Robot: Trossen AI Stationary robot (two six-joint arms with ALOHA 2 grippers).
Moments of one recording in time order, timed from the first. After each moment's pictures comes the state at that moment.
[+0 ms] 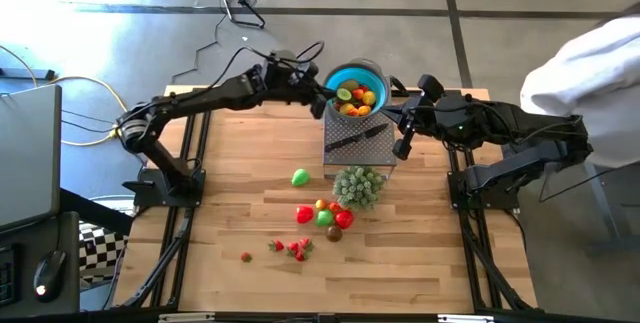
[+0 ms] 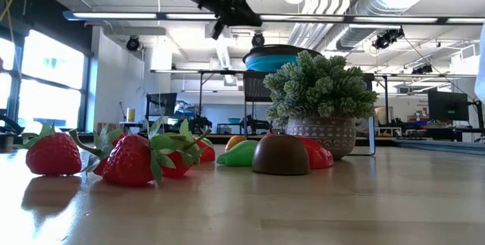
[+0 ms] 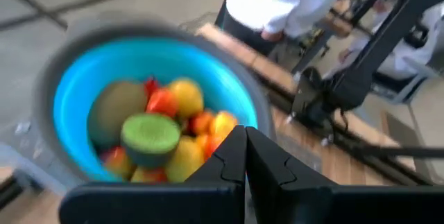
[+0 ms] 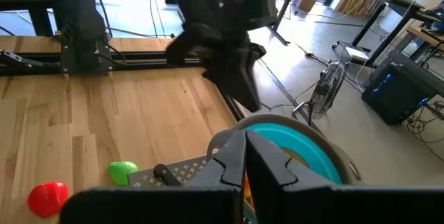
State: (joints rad) left arm 0.44 1.58 1.41 -0.16 0.18 -0.34; right arm 0.05 1.13 1.39 -0.68 0.55 -0.02
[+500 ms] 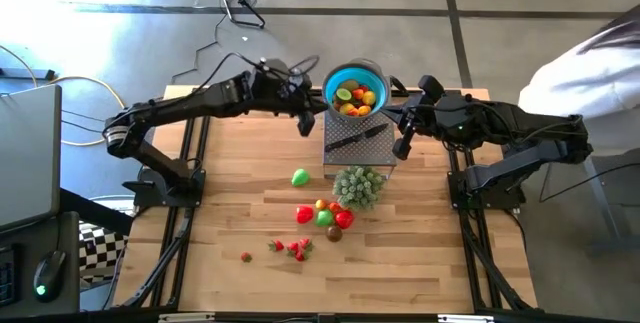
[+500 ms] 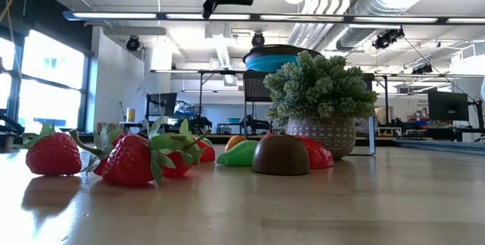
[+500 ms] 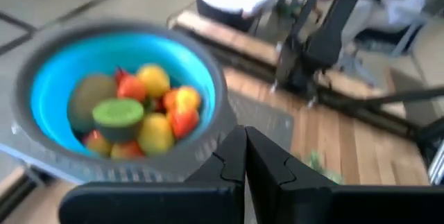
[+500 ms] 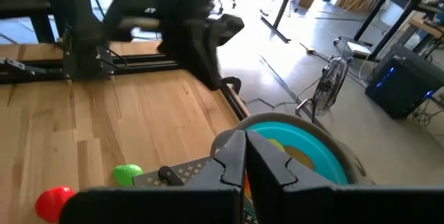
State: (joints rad) left arm 0.34 1.46 1.41 -0.32 0.14 -0.20; right arm 0.05 1.13 1.39 -0.68 0.55 0.03
